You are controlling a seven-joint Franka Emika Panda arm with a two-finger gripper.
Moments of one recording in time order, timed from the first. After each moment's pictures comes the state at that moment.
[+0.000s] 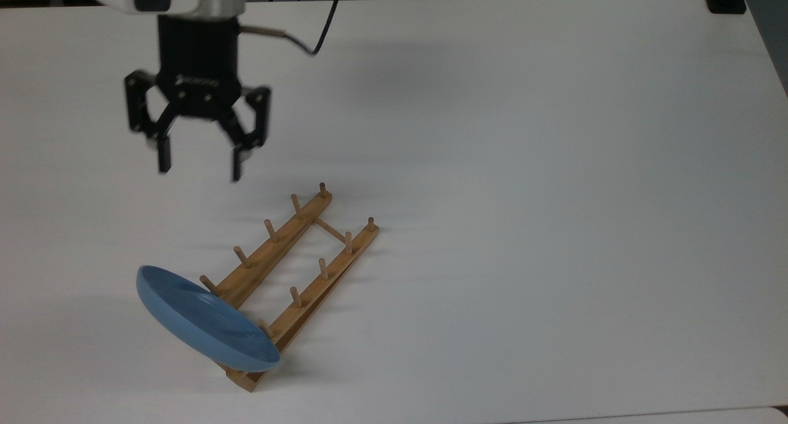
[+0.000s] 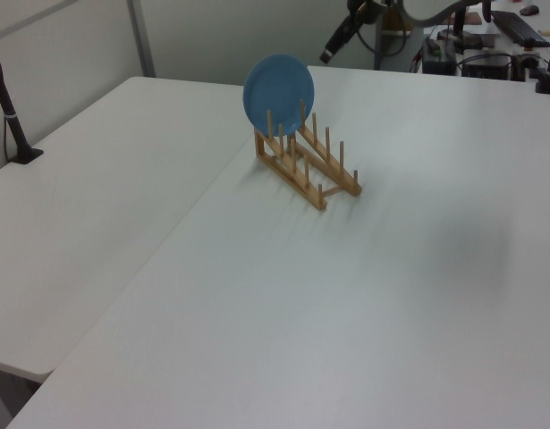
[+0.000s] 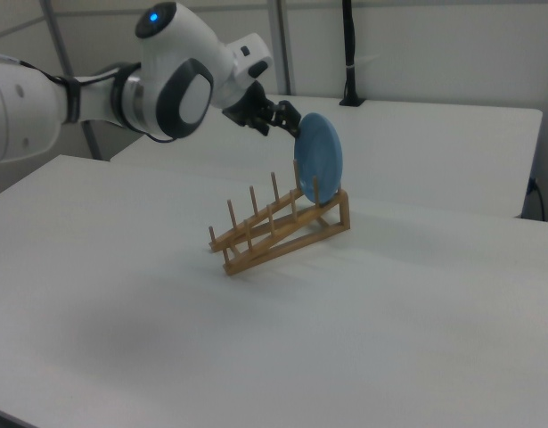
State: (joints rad) arm 0.03 0.24 -0.16 -1.66 -0.02 2.60 -0.09
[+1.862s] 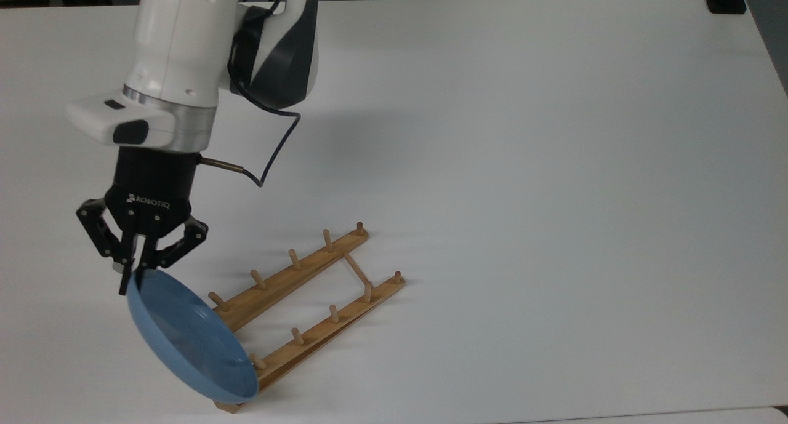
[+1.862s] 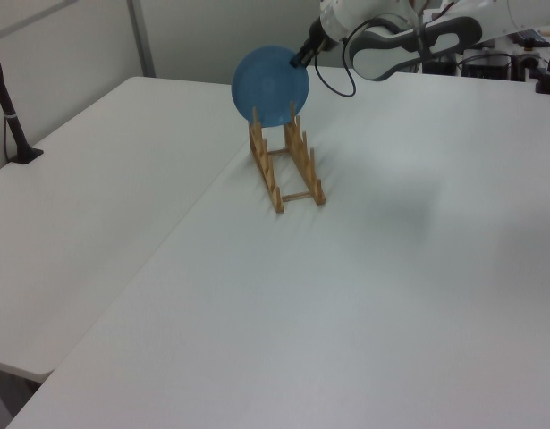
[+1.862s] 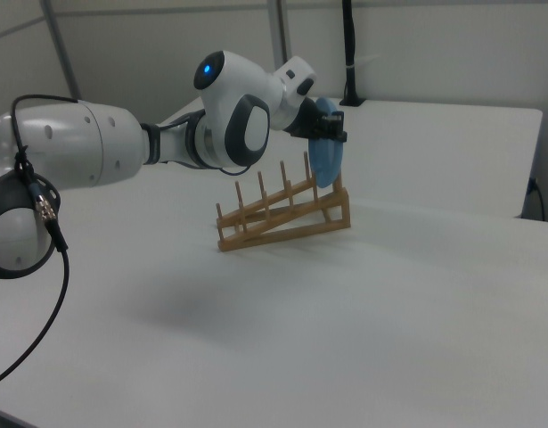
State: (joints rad) arm 0.03 0.64 -0.28 -1.31 -0.12 2.80 -0.10
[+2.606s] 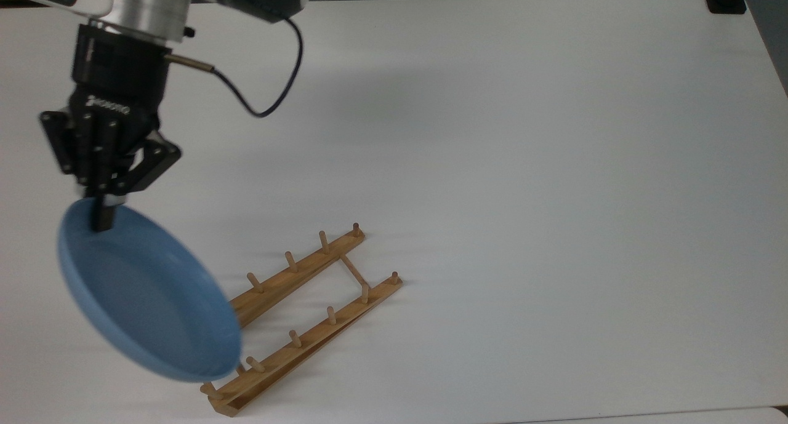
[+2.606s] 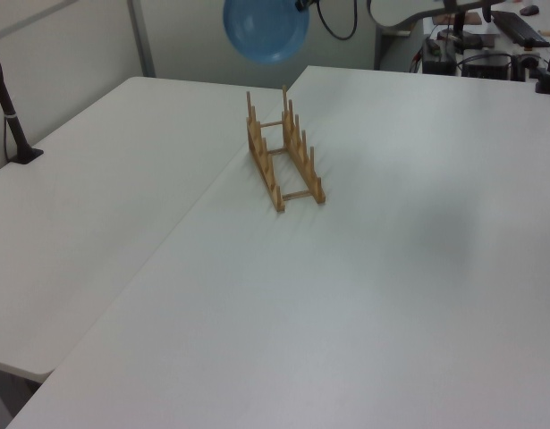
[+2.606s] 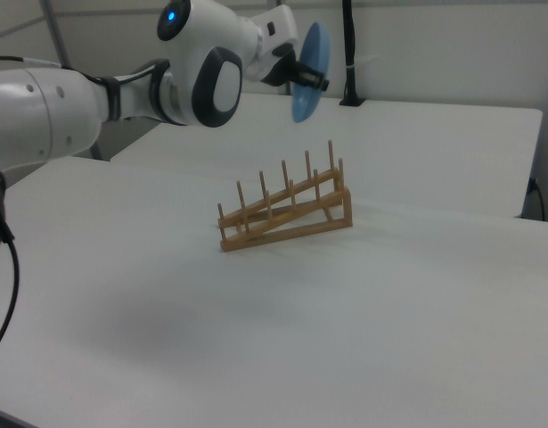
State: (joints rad) arm 0.04 0.43 -0.25 -1.39 -0.03 2.80 0.23
